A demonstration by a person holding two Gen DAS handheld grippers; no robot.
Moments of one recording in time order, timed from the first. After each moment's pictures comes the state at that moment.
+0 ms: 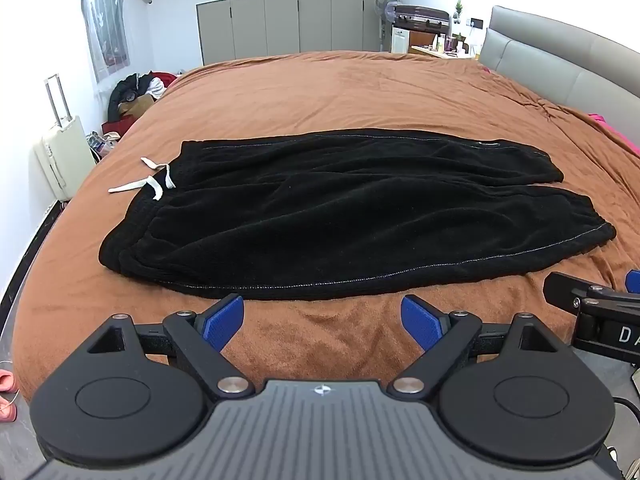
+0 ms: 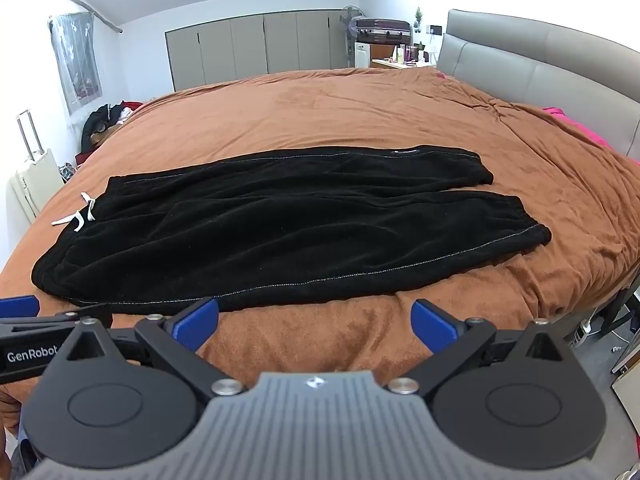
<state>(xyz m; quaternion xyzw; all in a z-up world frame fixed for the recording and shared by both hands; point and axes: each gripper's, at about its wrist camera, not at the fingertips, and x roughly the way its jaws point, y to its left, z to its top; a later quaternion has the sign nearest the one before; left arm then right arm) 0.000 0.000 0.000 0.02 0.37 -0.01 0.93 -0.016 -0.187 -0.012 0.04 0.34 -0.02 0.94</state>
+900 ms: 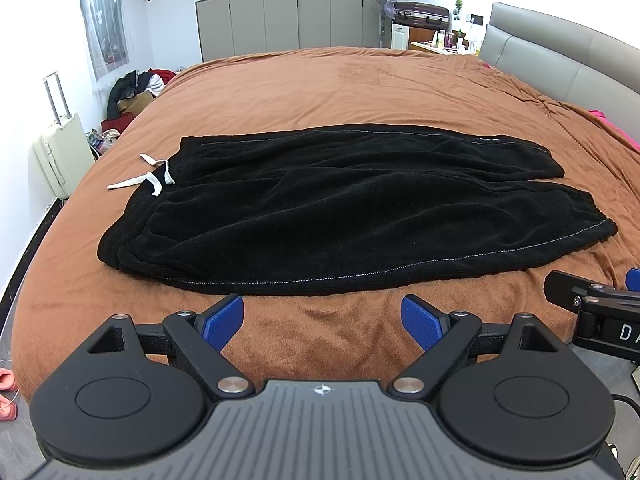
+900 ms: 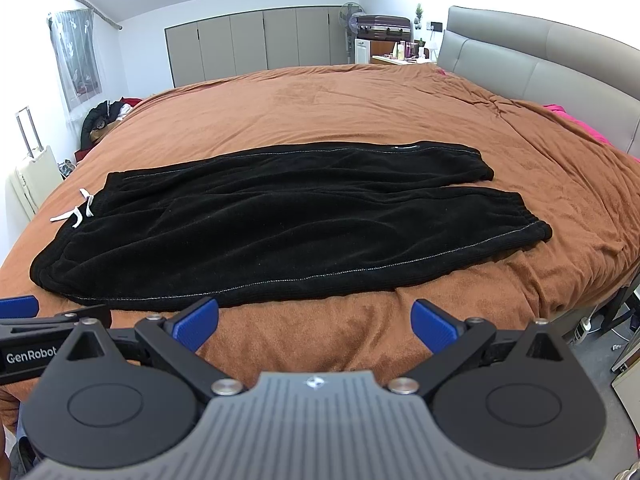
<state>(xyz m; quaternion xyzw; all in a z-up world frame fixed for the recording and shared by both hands) -0.002 0.002 -0.007 0.02 0.37 -0.01 0.93 -0.012 -0.192 -0.012 0.04 0.34 -0.02 0.94</state>
